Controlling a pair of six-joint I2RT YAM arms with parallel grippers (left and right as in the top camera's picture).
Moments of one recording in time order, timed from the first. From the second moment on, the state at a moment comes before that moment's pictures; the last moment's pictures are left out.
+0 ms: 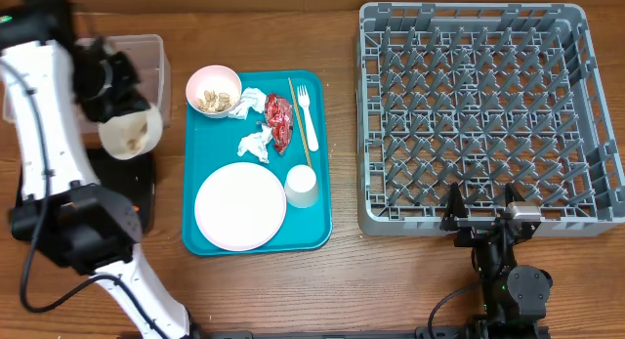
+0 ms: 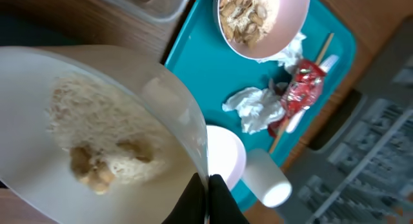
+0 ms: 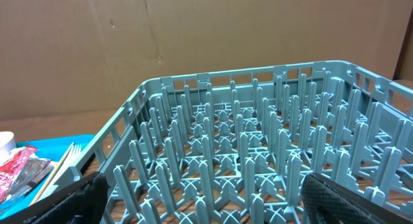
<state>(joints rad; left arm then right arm) 0.34 2.11 2.29 -1.68 0.40 -0.24 0.01 0.01 0.02 -0.03 -0.01 0.12</state>
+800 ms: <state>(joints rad) 0.76 2.10 1.94 -1.64 0.79 0.06 0.01 0.01 0.02 -0.03 -0.01 0.12</state>
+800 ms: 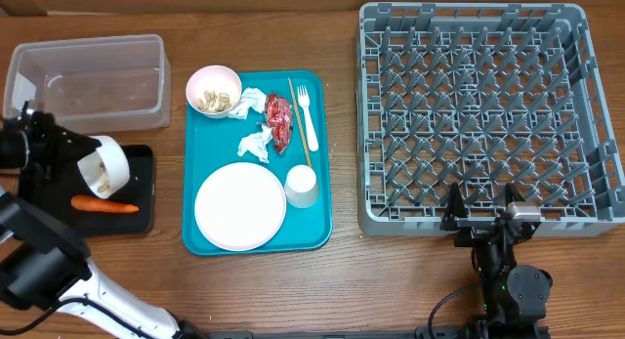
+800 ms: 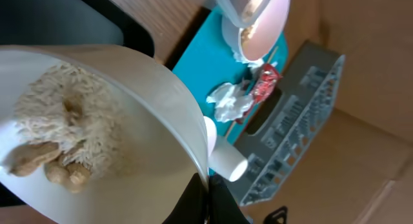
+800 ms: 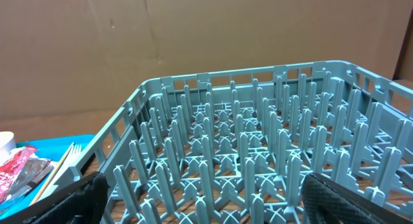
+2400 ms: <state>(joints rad) 0.94 2.10 1.75 -1.59 1.20 0.29 0.01 0.01 0.02 -0.03 -0.01 0.12</state>
